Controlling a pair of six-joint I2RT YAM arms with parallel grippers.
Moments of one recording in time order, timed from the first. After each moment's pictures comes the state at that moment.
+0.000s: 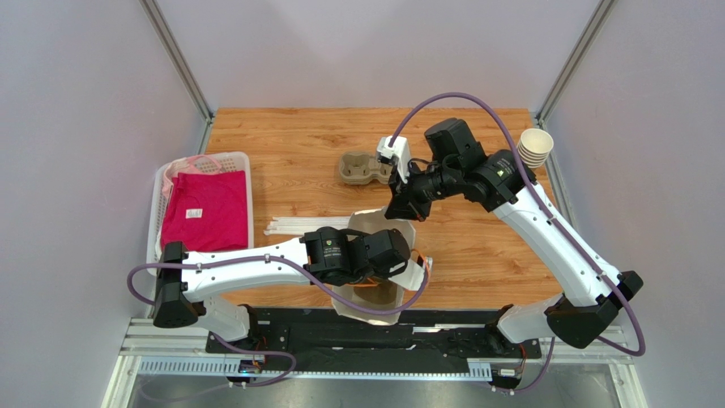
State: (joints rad) left arm -1.35 1.45 1.35 -0.85 -0.43 0.71; right arm 0.71 1.38 1.68 -1.07 -0.57 -0.26
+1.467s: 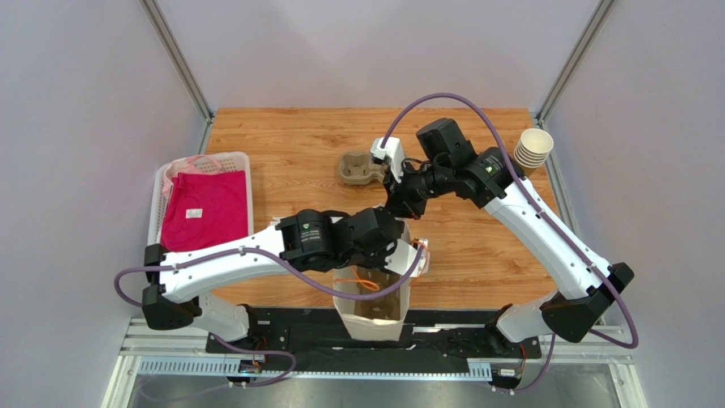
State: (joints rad) left arm -1.32 1.42 1.52 -0.98 -0.32 0.67; right arm 0.71 1.42 1.67 -1.06 -0.55 -0.29
